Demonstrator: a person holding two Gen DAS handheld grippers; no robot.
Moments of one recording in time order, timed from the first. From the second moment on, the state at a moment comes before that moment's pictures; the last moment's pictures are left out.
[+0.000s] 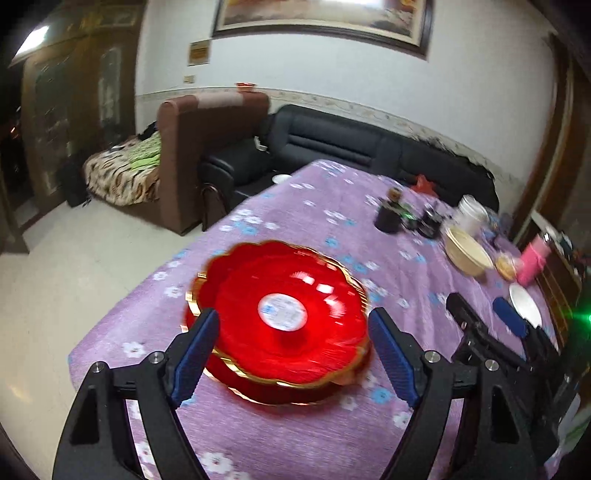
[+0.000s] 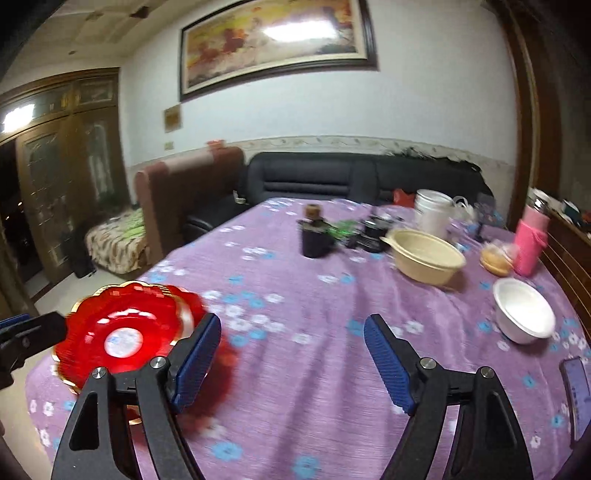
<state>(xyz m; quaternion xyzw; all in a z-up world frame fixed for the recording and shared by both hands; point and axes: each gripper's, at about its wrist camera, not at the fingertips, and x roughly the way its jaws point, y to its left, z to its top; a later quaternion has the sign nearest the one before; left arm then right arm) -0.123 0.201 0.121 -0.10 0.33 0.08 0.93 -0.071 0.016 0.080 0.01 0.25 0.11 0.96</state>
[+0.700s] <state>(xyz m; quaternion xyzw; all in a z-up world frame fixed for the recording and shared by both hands) -0.105 0.086 0.105 -0.01 0.37 -0.01 0.93 -0.017 -0.269 0.063 0.17 0.29 -0.14 0.93</state>
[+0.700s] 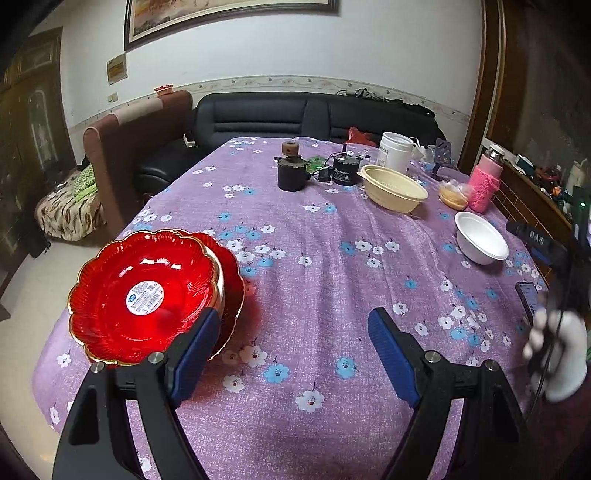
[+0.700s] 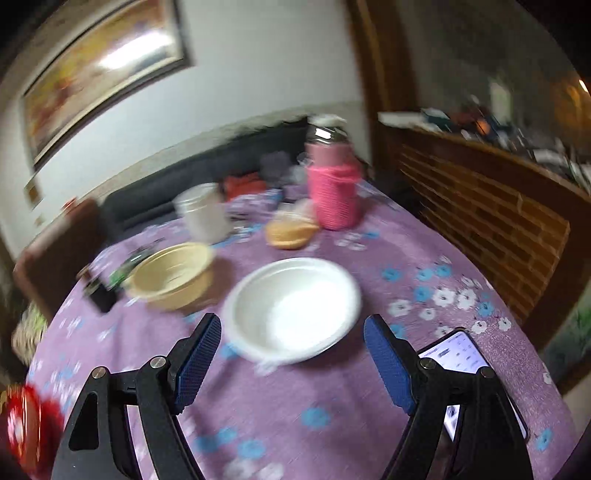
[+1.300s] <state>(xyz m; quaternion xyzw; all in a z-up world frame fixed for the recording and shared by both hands) -0.104 0.087 0.101 -0.03 0.39 -0.02 0.92 0.048 -0.294 -0.001 0.28 0.45 -0.05 0.85</state>
